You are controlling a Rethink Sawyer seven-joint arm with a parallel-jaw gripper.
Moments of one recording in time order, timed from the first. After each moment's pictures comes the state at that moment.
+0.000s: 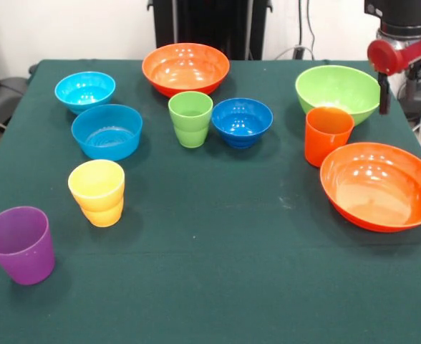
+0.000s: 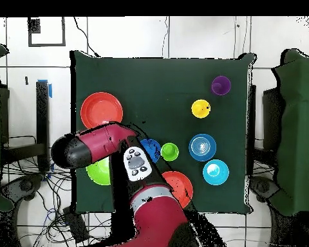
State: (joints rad) arm -0.12 -0.65 0.37 1.74 -0.32 0.41 1.59
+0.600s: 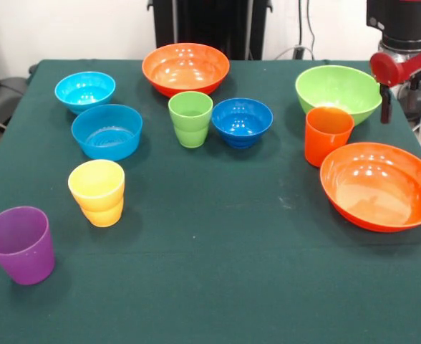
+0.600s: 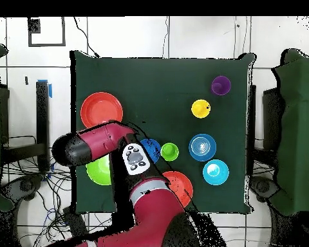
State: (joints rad) arm -0.12 -0.60 0.37 1.72 -0.32 0.41 1.59
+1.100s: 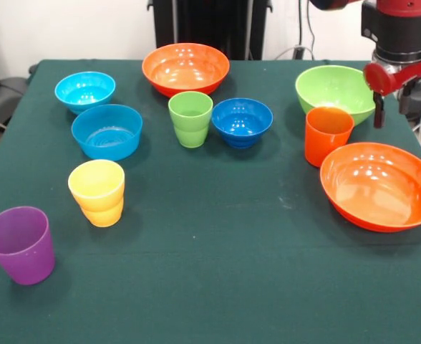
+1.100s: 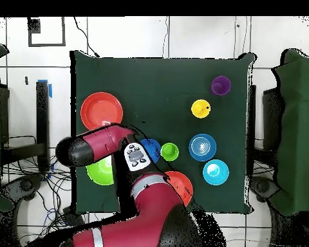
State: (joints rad) arm -0.12 -0.55 0.37 1.72 -0.32 0.41 1.59
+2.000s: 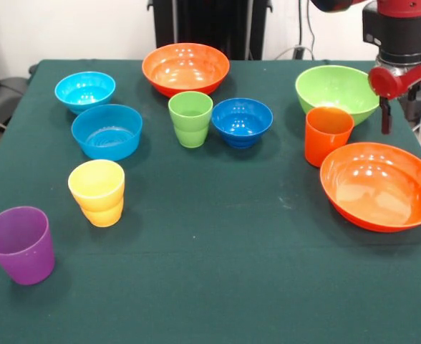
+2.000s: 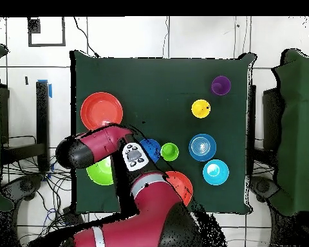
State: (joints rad) arm -0.12 -0.55 0.39 1.72 -0.39 0.33 1.59
